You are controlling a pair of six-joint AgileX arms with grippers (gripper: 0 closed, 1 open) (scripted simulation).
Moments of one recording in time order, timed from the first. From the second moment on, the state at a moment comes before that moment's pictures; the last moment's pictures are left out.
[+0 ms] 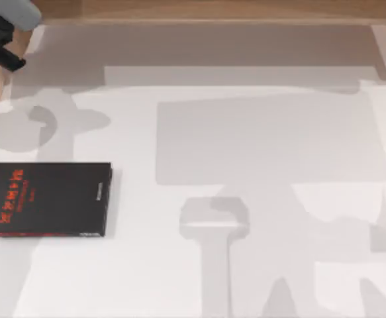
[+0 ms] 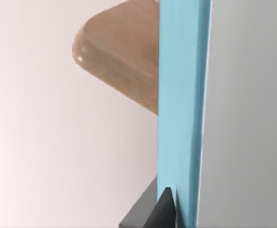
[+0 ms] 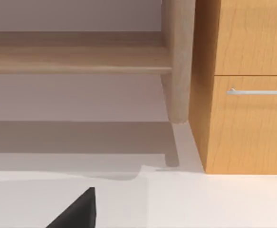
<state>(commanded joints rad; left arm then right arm) -0.23 1.26 0.65 0.80 -0.32 1.11 0.00 0.00 0.00 0.00 0.00 0.00</state>
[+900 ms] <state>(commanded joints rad) -0.32 1.41 0.09 0.79 -0.24 1.44 0.00 0.00 0.00 0.00 0.00 0.00</state>
